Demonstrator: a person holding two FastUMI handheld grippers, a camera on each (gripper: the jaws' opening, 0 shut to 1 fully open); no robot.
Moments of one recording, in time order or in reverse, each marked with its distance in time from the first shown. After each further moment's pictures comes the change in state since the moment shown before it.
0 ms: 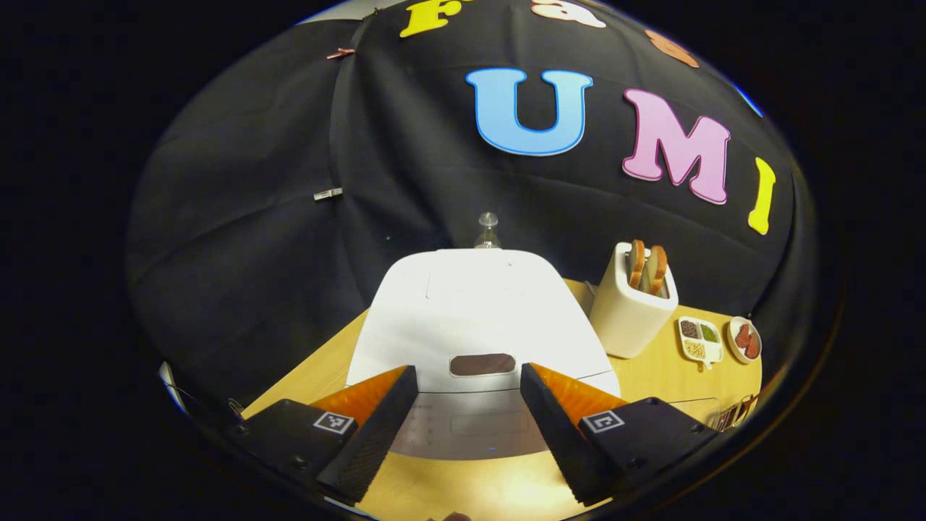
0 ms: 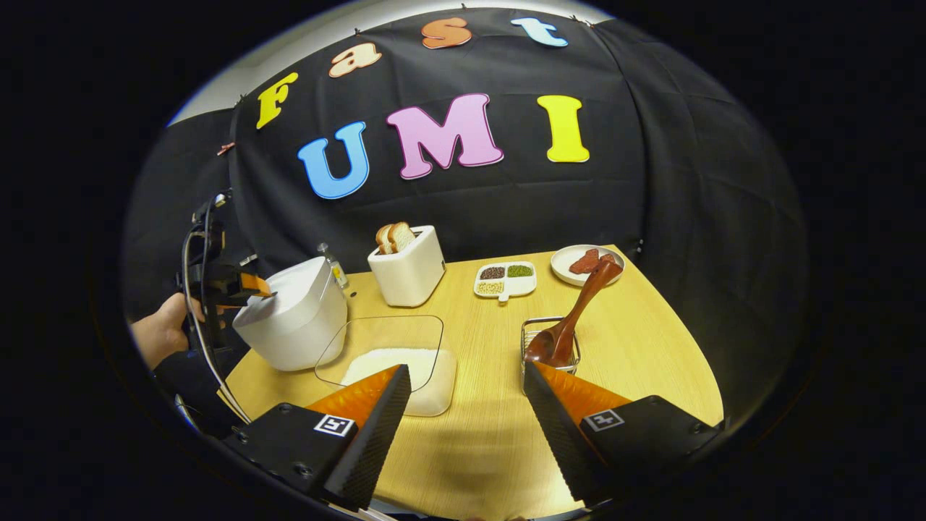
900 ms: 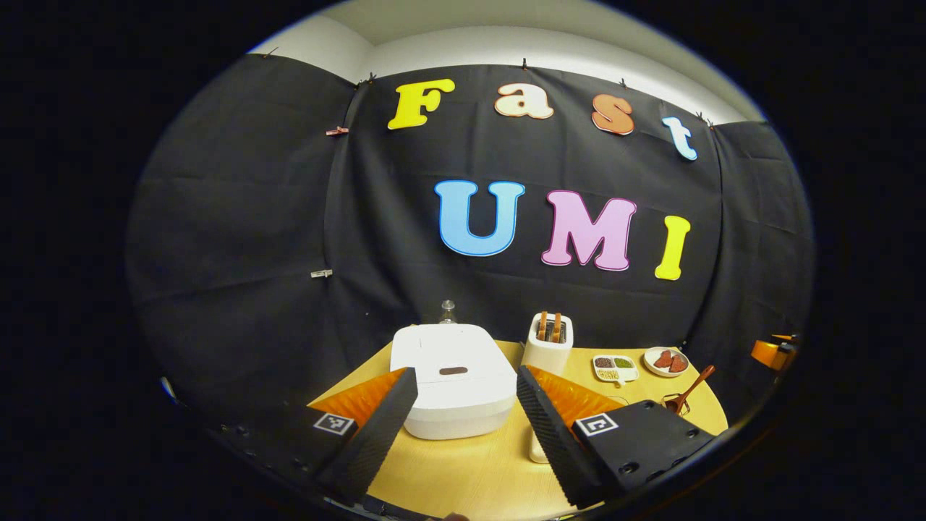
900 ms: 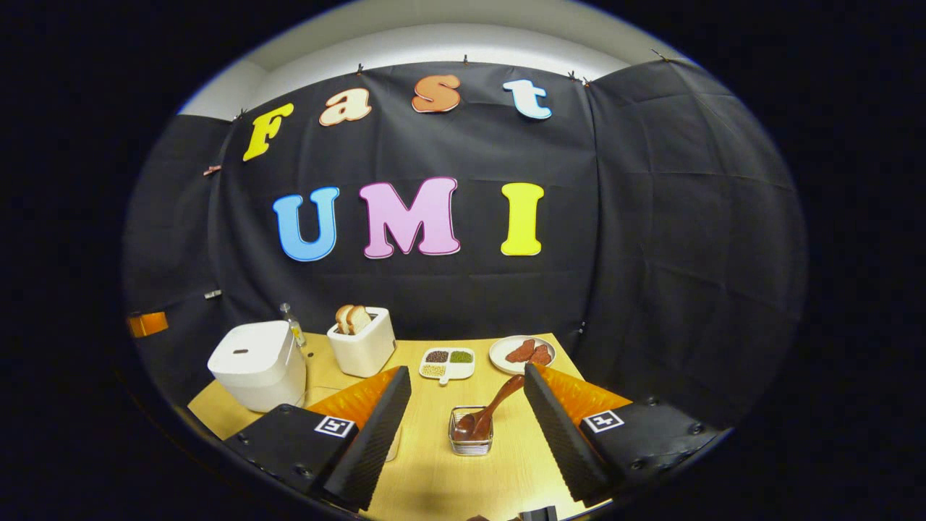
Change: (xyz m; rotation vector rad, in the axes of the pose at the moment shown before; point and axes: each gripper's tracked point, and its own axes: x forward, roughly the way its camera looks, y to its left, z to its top) left arm -0.229 0.013 0.039 0.040 -0.295 -0.192; right arm -0.079 -0.035 0.142 -0.095 -0.284 -0.181
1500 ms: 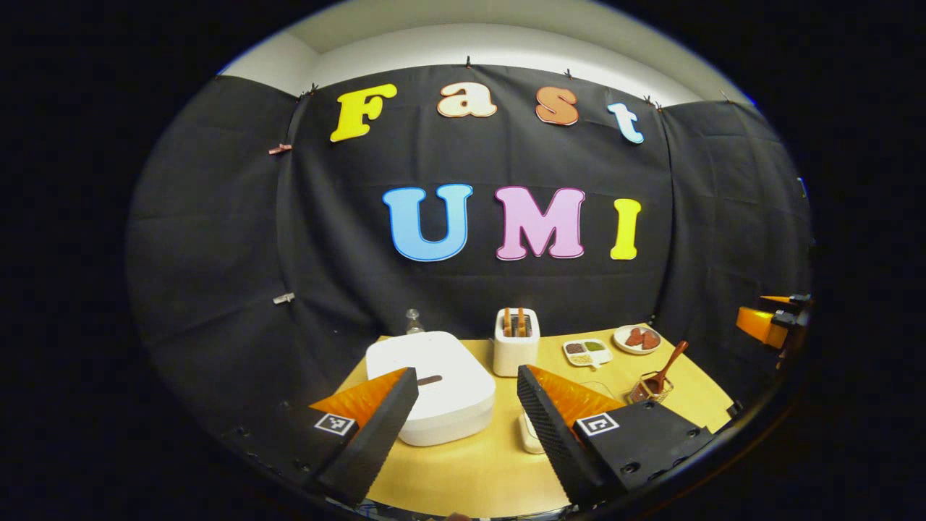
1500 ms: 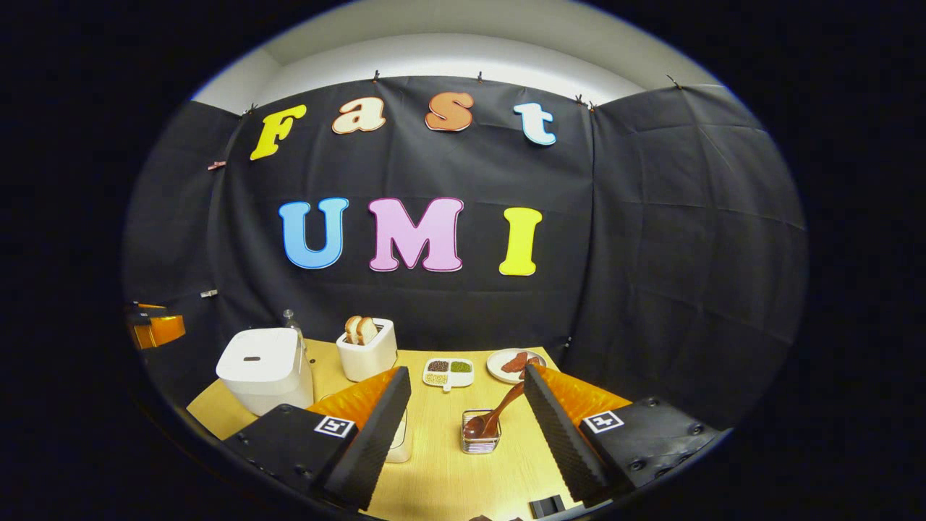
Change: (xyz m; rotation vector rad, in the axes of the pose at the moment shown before) left arm -0.009 -0.041 0.012 0.106 0.026 -0.215; right arm -0.039 0.057 0.030 -0.061 -0.044 -0.068
